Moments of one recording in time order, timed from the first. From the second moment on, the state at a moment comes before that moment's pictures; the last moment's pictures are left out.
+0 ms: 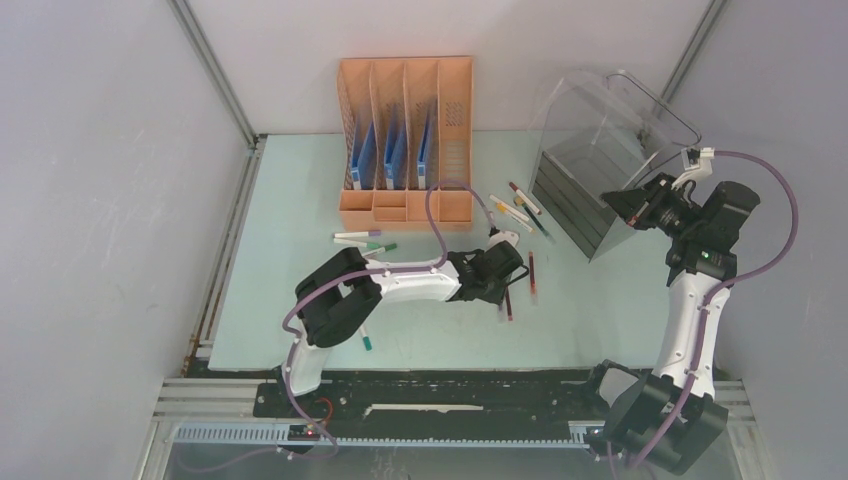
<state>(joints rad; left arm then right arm) -1.09 2.02 1.38 -0.31 -0.25 -0.59 -0.49 1.04 0.96 -0.20 -1.02 0.39</state>
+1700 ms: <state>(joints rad) -1.06 1.89 1.22 -0.26 -0.27 -0.48 -0.48 1.02 0.96 -0.21 -1.01 0.38</state>
